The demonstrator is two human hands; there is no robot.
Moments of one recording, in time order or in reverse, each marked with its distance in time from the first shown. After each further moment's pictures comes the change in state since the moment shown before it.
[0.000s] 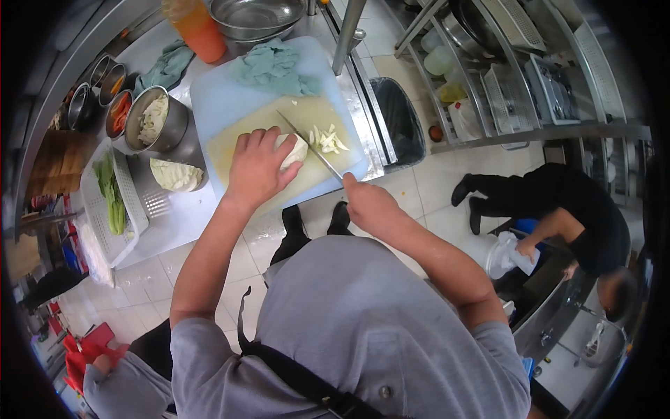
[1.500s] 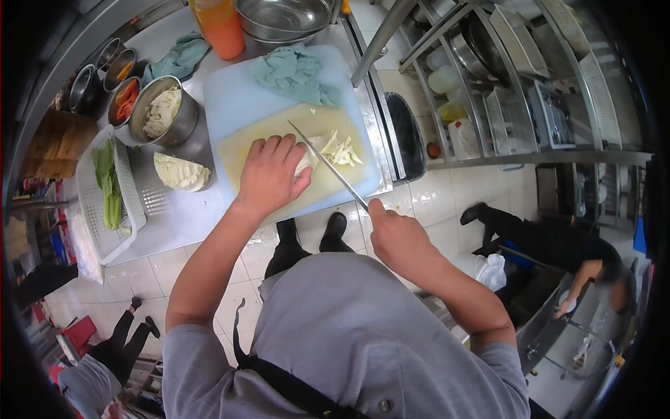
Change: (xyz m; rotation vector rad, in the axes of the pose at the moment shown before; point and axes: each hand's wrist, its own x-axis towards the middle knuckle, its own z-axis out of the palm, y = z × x) left_hand -0.005 -0.008 0.007 -0.032 0.154 0.007; right_hand -0.046 -0.055 -0.058 -0.121 -0.049 0.036
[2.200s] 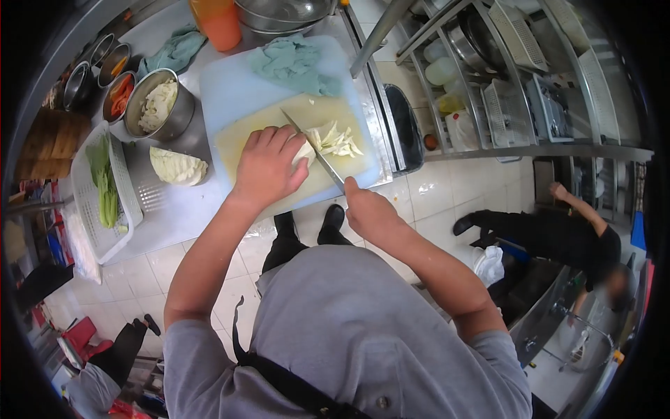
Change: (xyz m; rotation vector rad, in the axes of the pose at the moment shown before) left_hand -0.002 -0.004 0.000 -0.069 0.045 -0.005; right_hand 0.059 0.013 0.060 0.134 0.009 0.031
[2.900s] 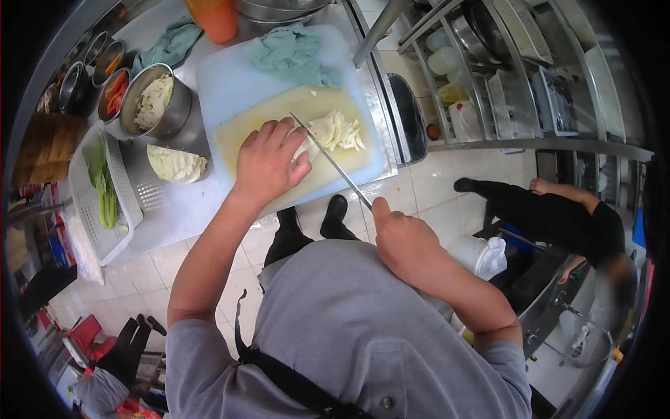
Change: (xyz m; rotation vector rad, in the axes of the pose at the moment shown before) left_hand -0.001 0.001 0.001 -0.001 0.036 -0.051; right_hand -0.069 -0.050 -0.066 -0.116 -0.144 0.125
